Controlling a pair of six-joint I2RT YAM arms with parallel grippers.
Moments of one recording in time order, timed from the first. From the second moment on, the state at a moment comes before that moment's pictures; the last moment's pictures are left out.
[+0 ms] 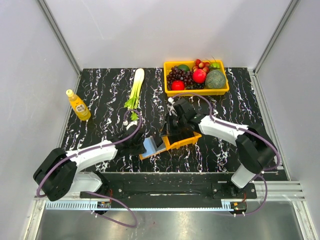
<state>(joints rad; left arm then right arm) -0.74 1.25 0.55 -0.30 -0.09 -0.89 0.72 1.63 1.05 -0.21 -0.38 0.67</state>
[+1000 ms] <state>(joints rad) -0.72 1.25 0.52 -0.29 -0.11 -0.96 0.72 1.83 0.93 0.13 -0.50 0.65</state>
